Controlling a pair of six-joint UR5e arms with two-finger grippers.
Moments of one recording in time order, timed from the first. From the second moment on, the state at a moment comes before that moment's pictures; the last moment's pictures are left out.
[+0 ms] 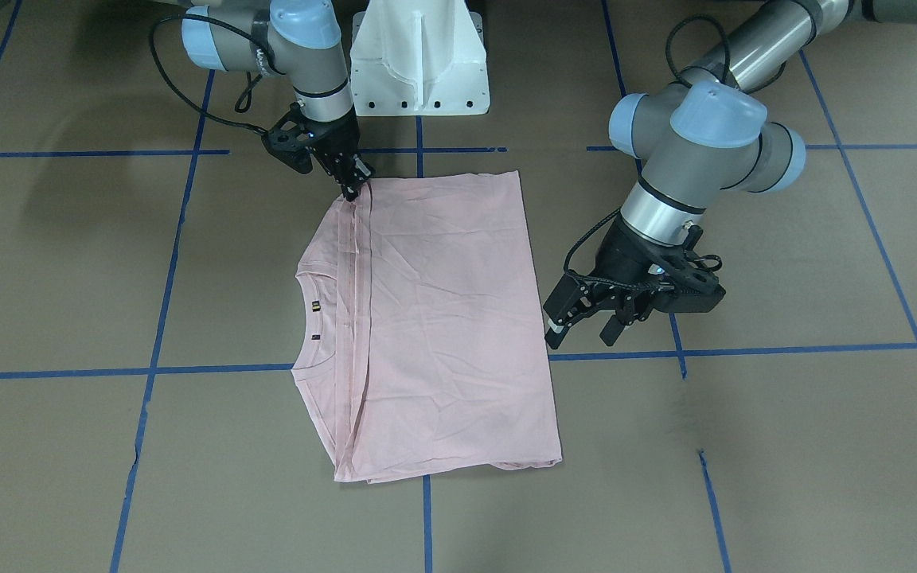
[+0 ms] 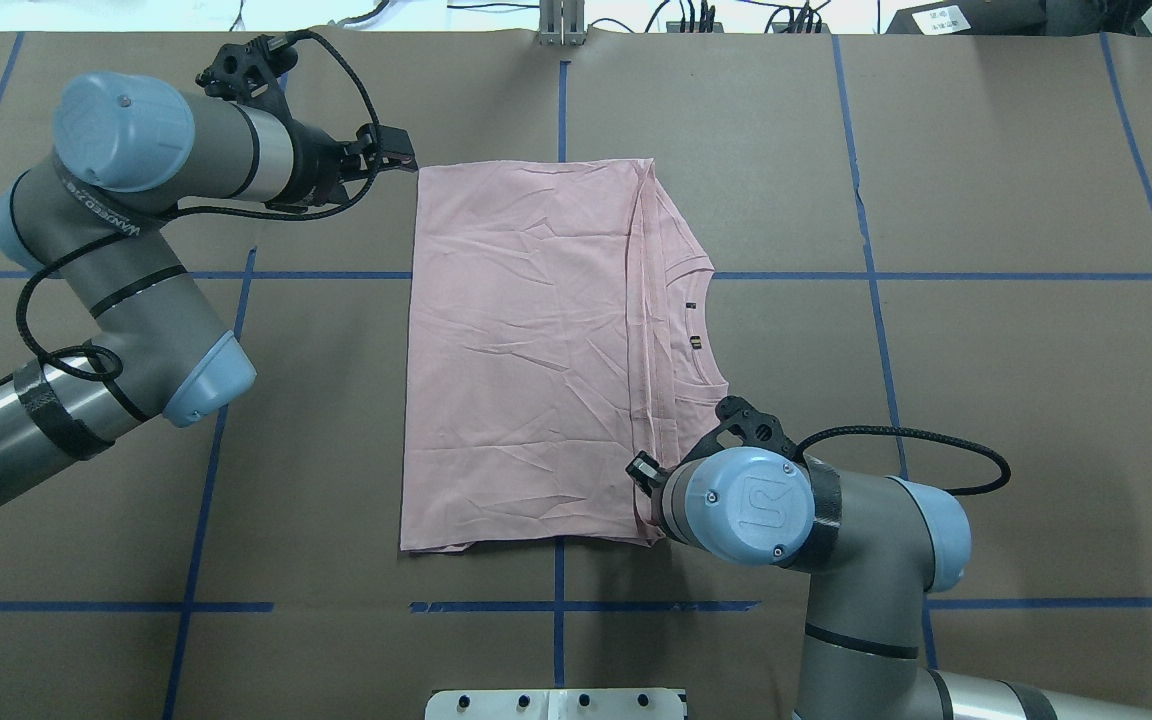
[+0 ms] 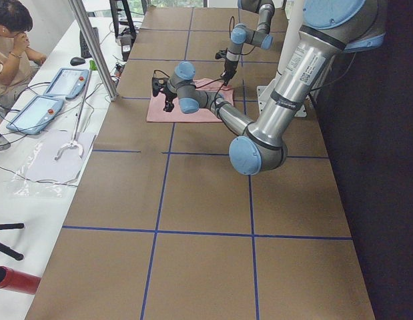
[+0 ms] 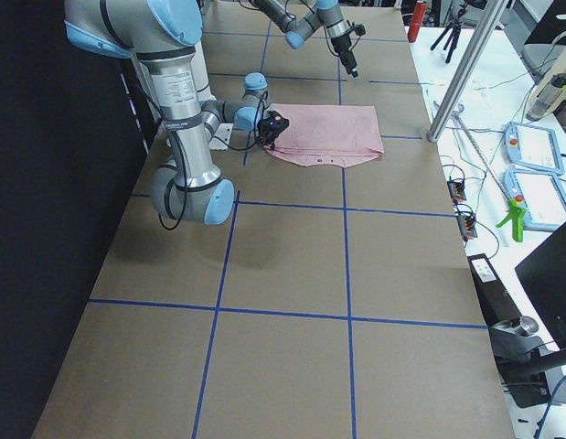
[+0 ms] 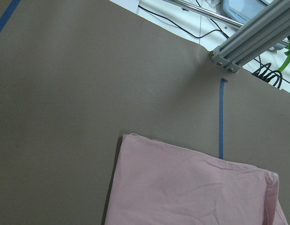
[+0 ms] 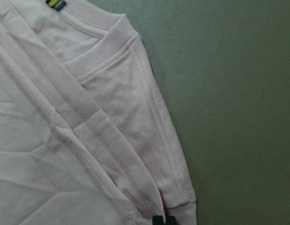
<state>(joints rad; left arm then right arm) -0.80 -2.11 -1.54 -2.27 -1.82 -1.45 0.27 -1.14 1.85 -1.44 1.60 2.13</state>
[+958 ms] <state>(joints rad) -0.79 -2.11 -1.54 -2.26 -1.81 -1.45 0.27 -1.14 1.84 -1.49 1.60 2.12</state>
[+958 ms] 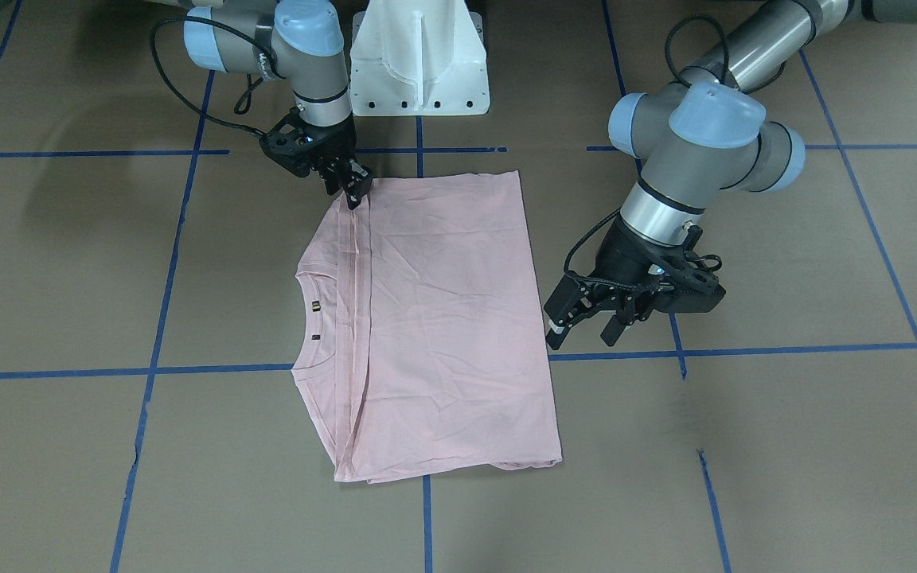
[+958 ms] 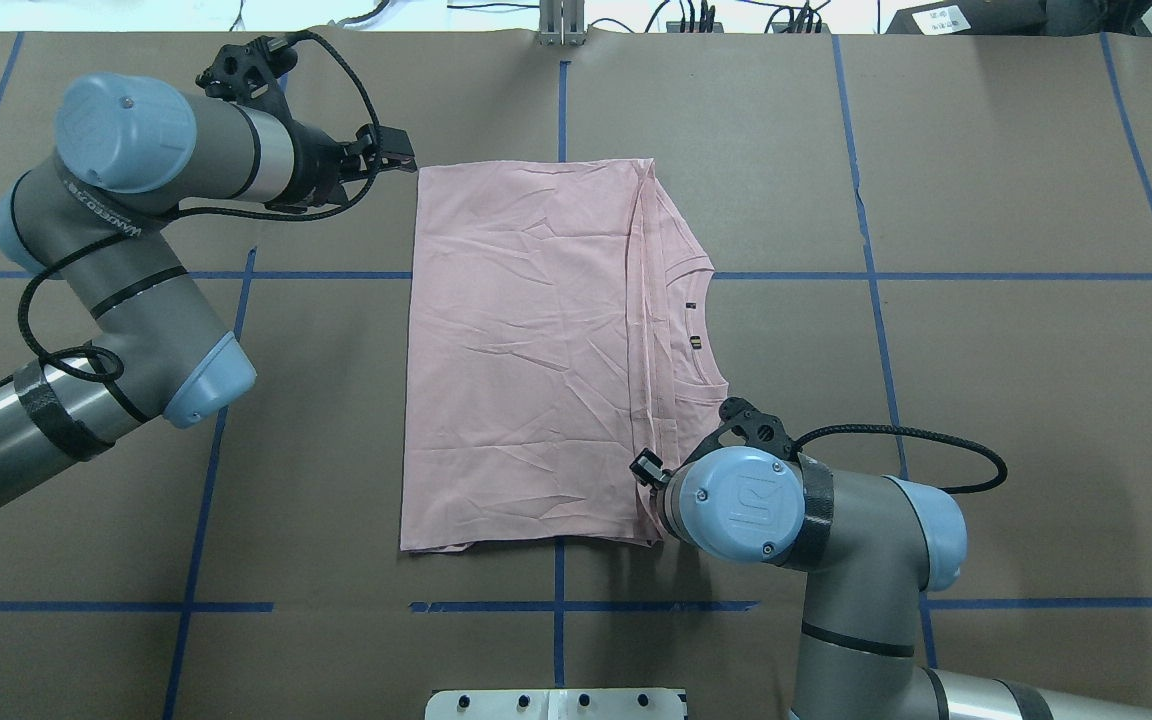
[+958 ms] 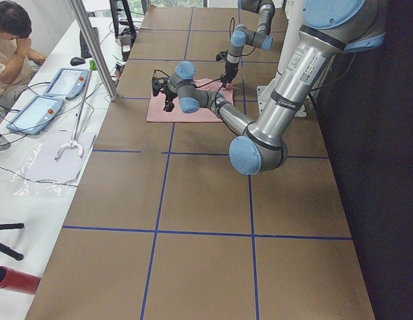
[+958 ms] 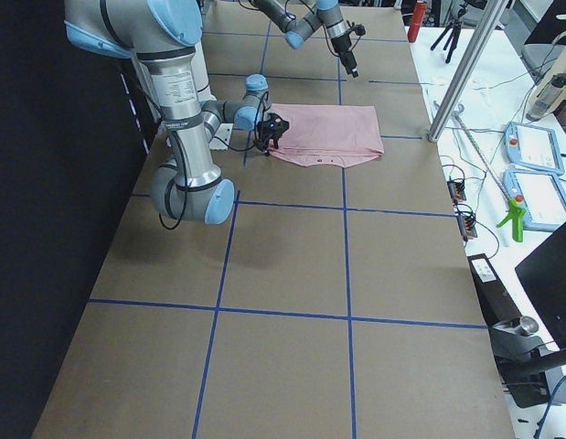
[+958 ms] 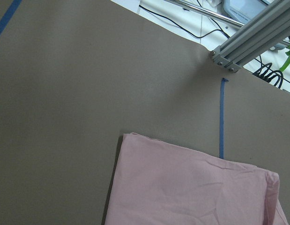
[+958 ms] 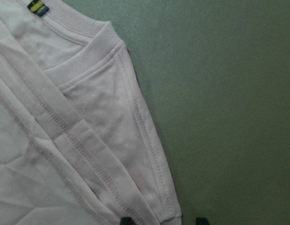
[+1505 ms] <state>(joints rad) -0.79 -2.11 -1.54 -2.26 -1.81 -1.45 0.26 -1.14 1.84 -1.49 1.60 2.12</state>
